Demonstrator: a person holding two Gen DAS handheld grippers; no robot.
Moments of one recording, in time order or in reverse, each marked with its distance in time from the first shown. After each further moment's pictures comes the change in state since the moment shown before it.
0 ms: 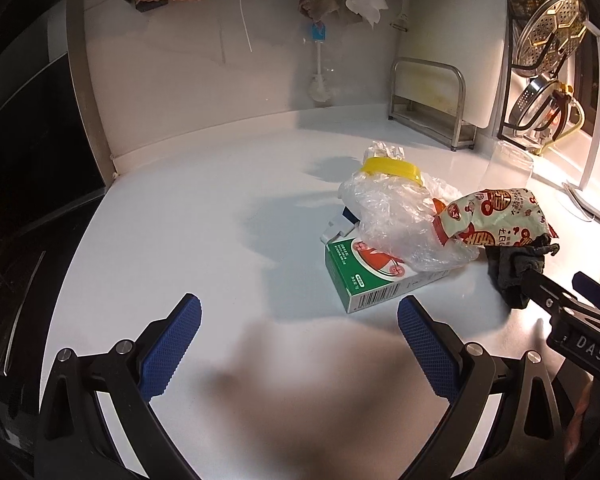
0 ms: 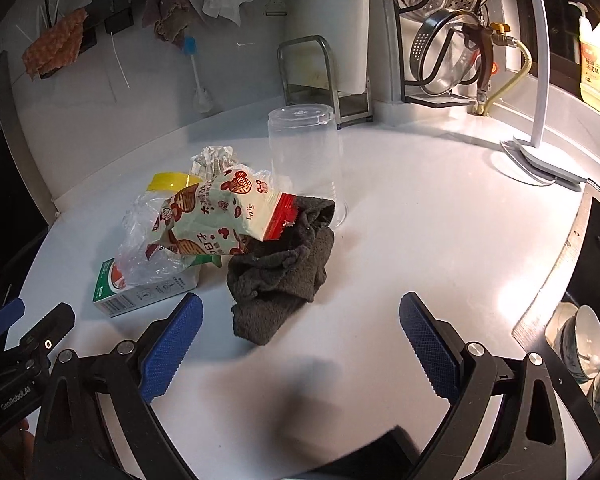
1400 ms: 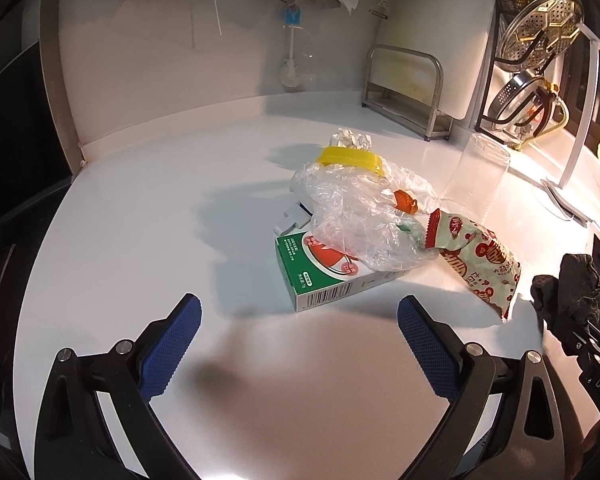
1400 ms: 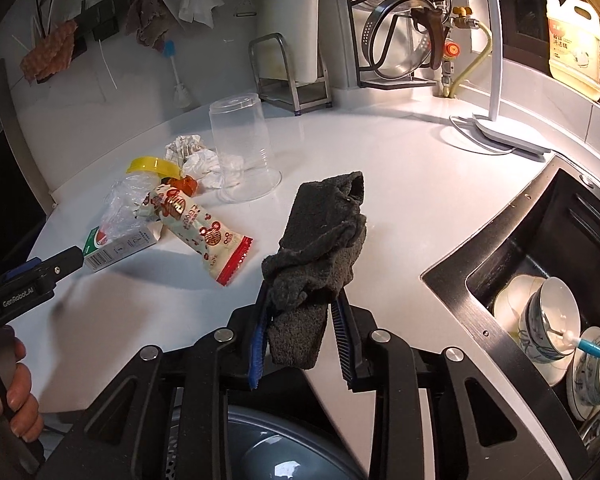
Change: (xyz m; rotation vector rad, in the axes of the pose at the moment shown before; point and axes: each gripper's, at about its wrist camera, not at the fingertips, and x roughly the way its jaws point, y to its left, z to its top) left arm 0.012 -0.018 0.004 0.006 0.074 -0.099; right arm -0.048 -0.064 -0.037 0.018 0.012 0.000
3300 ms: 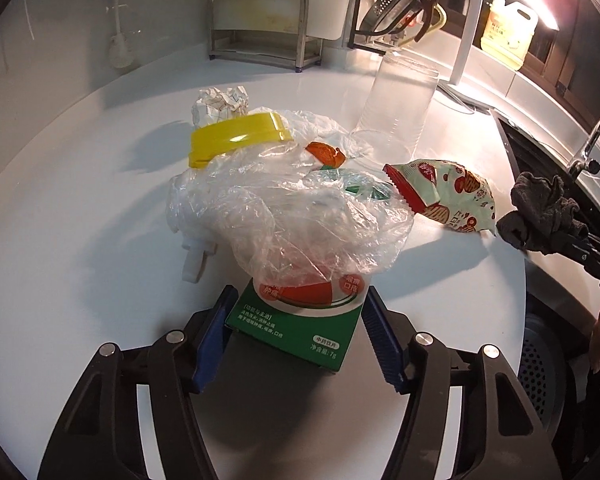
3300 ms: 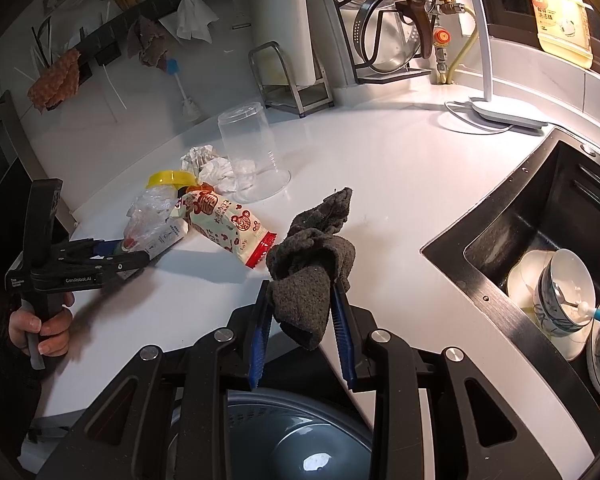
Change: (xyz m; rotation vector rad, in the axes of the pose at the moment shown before) left arm 0.057 0.007 0.048 0.419 0.103 -0.442; right arm -0.019 -0.006 -0.012 0.088 -0.006 0.073
